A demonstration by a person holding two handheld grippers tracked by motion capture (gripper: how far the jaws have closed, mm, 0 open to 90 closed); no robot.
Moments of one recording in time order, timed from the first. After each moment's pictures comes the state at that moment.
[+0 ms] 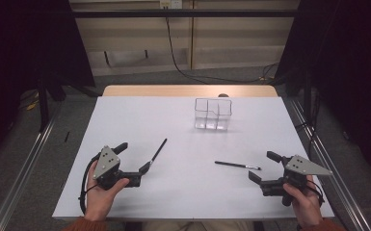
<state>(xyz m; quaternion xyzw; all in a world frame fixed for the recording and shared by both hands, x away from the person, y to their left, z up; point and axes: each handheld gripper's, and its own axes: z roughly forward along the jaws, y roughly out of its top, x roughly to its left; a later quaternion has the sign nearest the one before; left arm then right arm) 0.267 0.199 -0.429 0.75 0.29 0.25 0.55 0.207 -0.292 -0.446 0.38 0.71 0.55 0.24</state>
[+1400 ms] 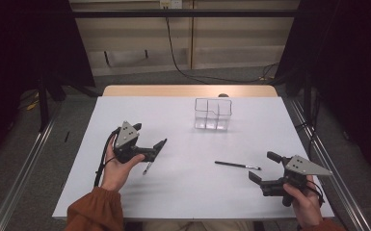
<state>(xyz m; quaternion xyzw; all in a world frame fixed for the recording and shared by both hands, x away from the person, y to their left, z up) 0.330 0.162 -0.421 0.77 0.30 0.23 0.52 0.207 -0.292 -0.447 0.38 0.71 0.55 0.24</state>
